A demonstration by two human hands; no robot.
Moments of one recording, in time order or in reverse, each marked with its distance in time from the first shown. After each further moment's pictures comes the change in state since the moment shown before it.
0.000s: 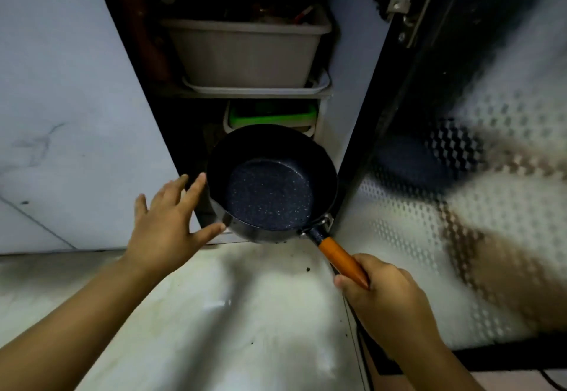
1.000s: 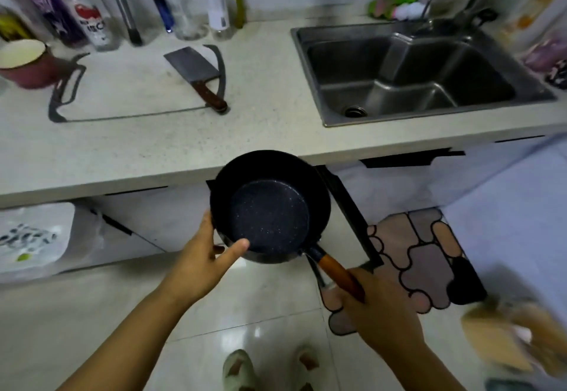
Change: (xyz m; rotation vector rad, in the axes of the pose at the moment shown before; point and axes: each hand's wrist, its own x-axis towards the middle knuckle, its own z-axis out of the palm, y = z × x) left_hand -0.064 0.158 -0.498 -0.686 -0.422 -0.118; right_hand -0.204 -0.235 -0.413 0.015 -0.183 0.131
